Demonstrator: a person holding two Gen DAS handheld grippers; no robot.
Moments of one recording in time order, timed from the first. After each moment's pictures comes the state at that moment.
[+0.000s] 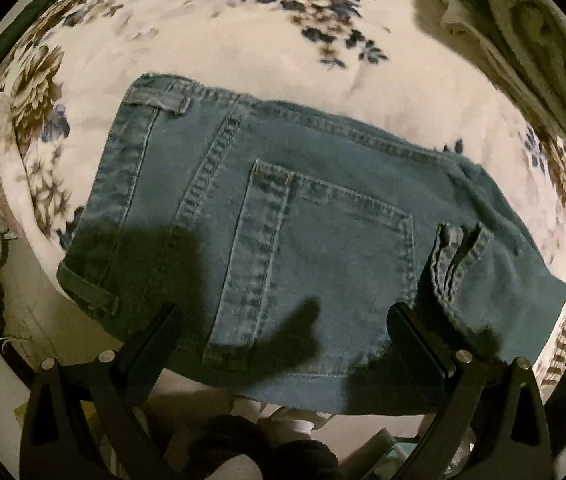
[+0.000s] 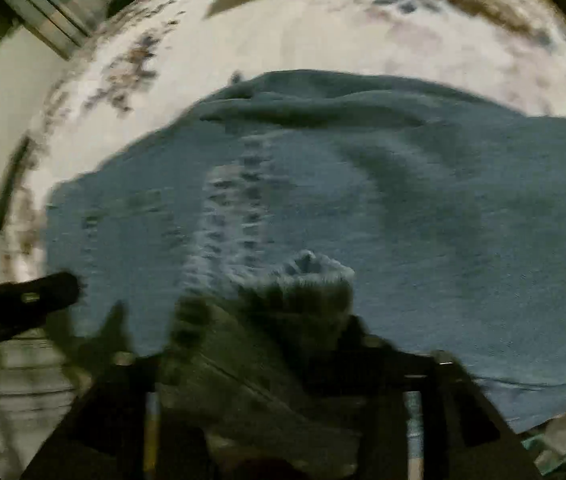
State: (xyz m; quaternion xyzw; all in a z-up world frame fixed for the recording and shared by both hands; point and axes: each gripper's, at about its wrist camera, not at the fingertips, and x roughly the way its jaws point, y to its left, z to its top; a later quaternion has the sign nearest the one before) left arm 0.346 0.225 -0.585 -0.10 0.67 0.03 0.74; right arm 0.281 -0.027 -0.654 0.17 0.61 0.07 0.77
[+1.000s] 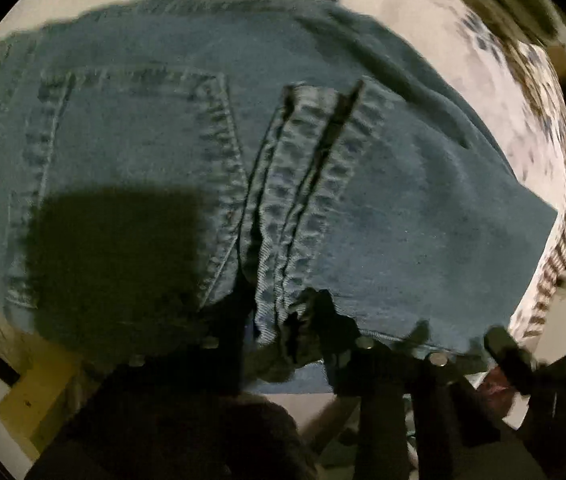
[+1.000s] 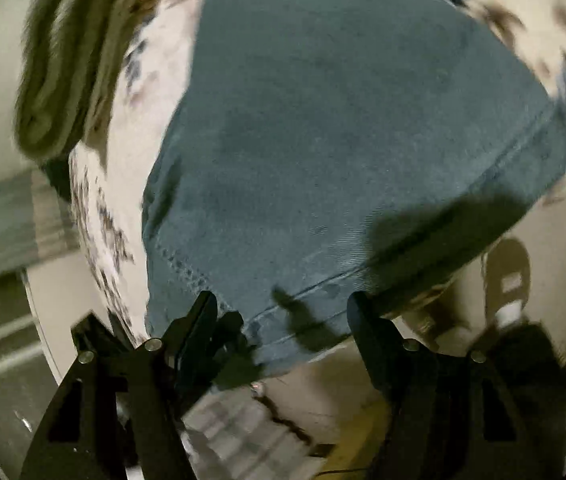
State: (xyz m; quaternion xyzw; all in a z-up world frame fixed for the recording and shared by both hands) left arm 0.331 0.107 -0.626 -0.10 0.72 -0.06 0.68; right arm 0.196 -0.180 -0.676 0.57 0.57 -0.07 0.59
